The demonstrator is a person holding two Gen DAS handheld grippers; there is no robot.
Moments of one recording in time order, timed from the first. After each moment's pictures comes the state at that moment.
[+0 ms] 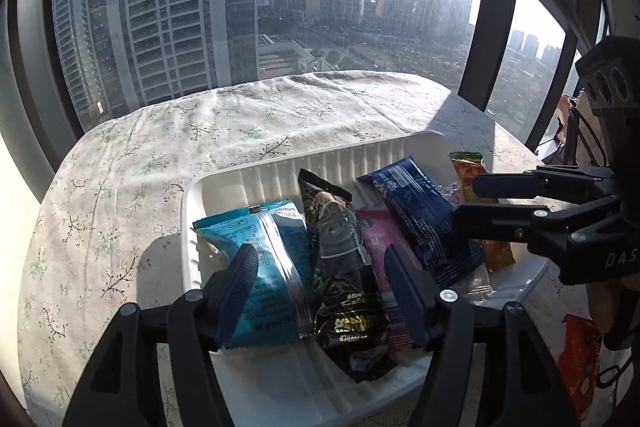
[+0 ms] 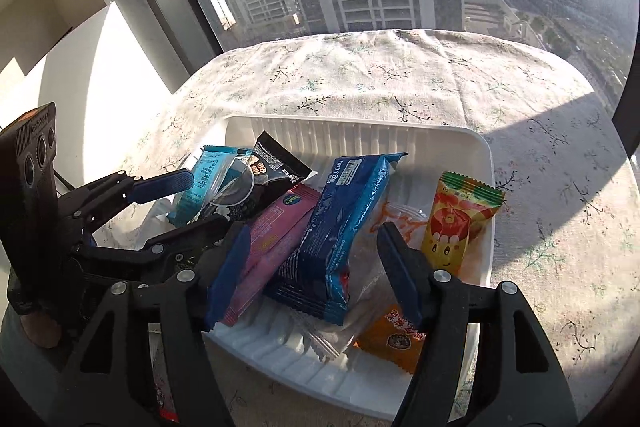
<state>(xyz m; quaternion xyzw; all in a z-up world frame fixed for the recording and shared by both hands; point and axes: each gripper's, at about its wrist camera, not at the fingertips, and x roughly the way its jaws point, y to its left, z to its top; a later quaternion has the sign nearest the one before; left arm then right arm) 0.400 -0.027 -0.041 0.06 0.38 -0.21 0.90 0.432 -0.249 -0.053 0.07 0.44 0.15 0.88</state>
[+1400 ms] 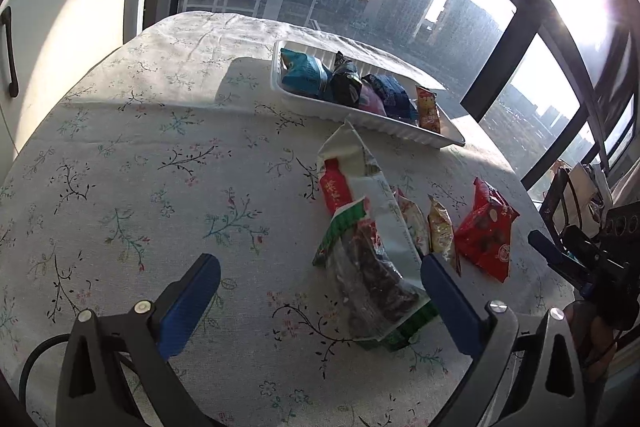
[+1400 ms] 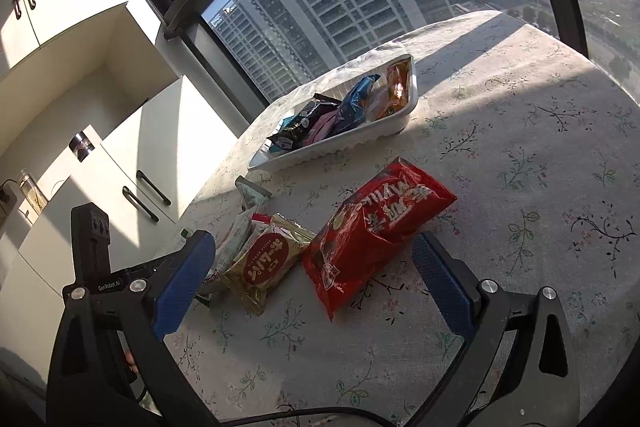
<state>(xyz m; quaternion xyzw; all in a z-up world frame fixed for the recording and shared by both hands) 0.165 0.056 -0.065 -0.10 0.42 -0.16 0.89 0.127 -0.300 -0.075 0.24 0.32 0.18 0.90</state>
